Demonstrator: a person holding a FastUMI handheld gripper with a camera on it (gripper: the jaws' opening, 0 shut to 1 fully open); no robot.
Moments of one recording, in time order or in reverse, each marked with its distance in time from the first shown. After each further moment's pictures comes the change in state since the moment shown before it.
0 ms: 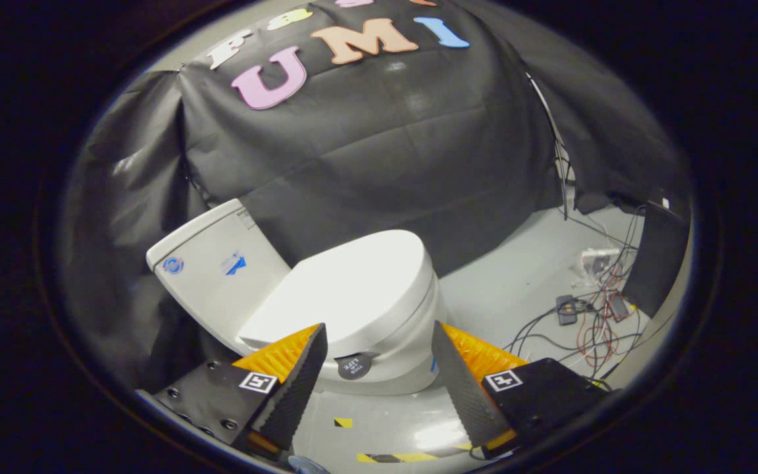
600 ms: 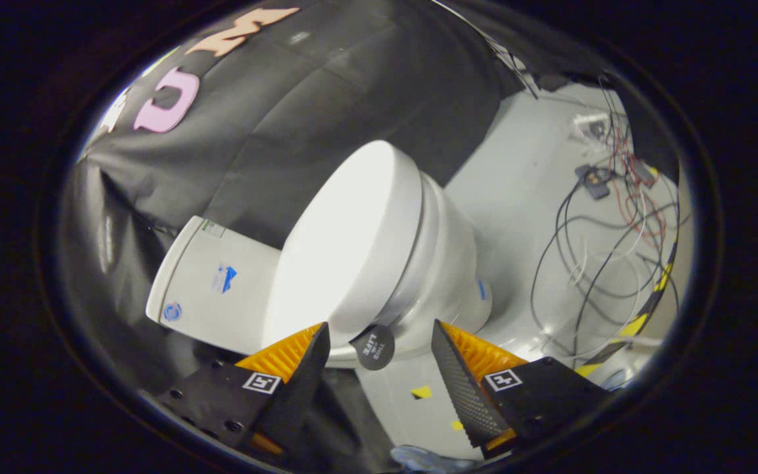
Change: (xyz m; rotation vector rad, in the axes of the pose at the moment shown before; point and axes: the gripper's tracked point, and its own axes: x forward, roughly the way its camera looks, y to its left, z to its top) arm 0.053 0.026 -0.079 0.474 0.298 0.034
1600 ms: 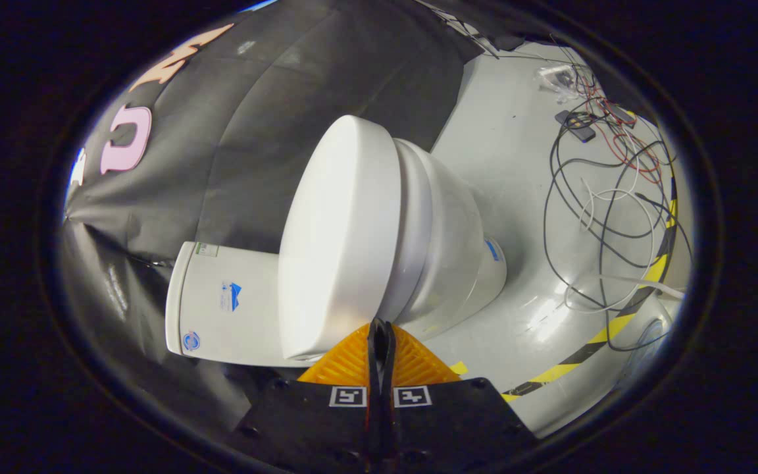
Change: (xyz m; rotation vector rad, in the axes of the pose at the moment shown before) arm 0.005 0.006 -0.009 0.181 0.080 -0.020
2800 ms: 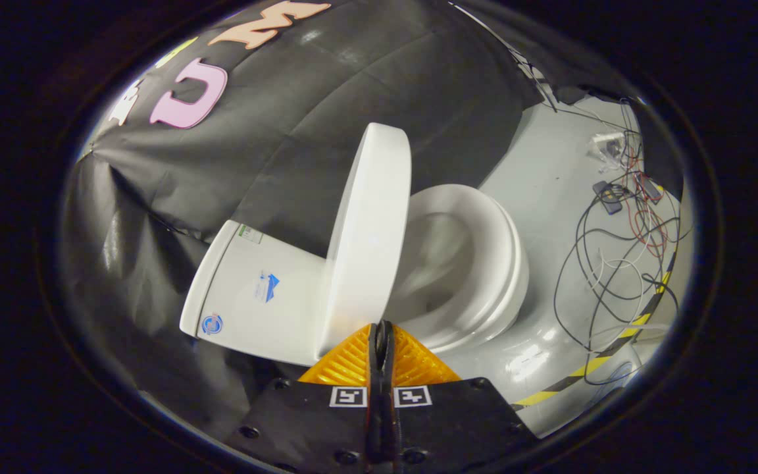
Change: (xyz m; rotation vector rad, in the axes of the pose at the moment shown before) arm -0.044 0.106 0.012 -0.260 -0.129 0.034
